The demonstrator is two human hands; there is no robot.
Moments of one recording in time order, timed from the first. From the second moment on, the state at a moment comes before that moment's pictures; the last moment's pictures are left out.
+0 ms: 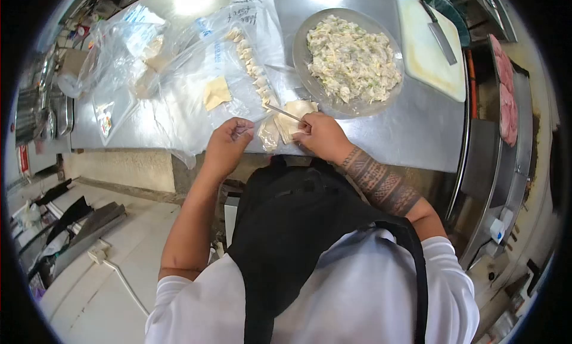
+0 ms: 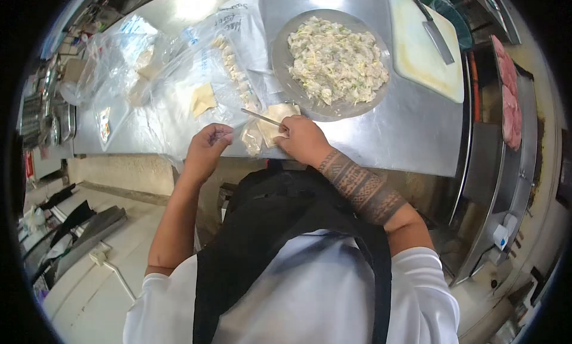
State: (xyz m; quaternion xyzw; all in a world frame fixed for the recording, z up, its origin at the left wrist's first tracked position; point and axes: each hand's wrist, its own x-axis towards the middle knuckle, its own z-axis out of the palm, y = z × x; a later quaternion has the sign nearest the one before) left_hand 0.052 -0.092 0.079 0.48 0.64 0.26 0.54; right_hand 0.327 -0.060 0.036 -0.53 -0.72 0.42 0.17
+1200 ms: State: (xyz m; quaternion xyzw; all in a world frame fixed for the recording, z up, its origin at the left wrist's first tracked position) left_hand 0.141 -0.092 0.016 0.60 0.64 0.29 0.38; right_hand 0.330 -0.066 0.036 -0.54 -0.62 0.51 0.26
